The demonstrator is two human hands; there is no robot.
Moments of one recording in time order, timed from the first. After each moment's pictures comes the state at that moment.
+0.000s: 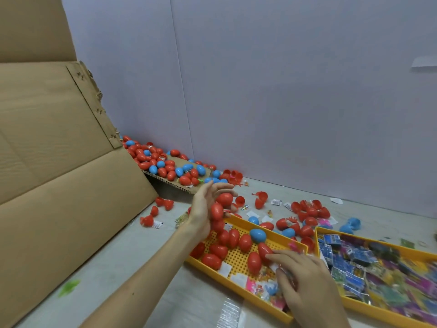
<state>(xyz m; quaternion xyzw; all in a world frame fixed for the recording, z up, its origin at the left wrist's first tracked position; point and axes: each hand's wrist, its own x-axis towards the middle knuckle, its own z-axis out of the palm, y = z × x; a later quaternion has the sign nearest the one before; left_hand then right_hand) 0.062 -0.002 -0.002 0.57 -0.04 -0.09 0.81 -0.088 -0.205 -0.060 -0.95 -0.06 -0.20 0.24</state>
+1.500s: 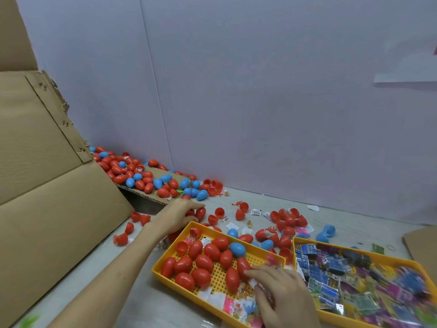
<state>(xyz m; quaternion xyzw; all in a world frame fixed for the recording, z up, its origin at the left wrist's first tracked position) 0.163 0.044 -0.039 0.95 -0.29 0.06 0.12 -0.082 -0.209 -0.056 -0.94 -0.10 -0.24 0.23</state>
